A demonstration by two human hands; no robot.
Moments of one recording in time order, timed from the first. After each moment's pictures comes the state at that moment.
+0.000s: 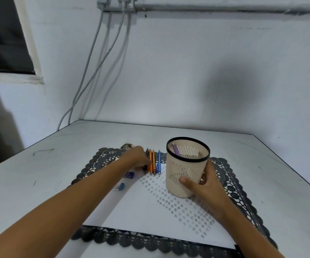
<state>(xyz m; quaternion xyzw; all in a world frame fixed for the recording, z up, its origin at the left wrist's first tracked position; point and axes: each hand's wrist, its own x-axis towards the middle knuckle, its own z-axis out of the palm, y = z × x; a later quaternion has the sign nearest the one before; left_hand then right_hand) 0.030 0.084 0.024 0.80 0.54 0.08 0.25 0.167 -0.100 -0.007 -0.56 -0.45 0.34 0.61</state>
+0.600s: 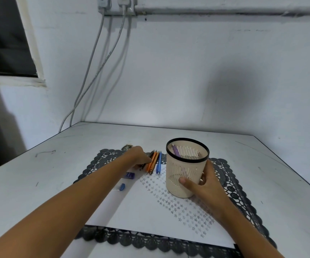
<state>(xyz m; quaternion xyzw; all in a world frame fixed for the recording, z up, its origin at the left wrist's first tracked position) 0.031 0.084 0.032 0.77 0.56 0.09 0.29 0.166 -0.101 -0.006 -0.56 -0.46 0.32 0.61</state>
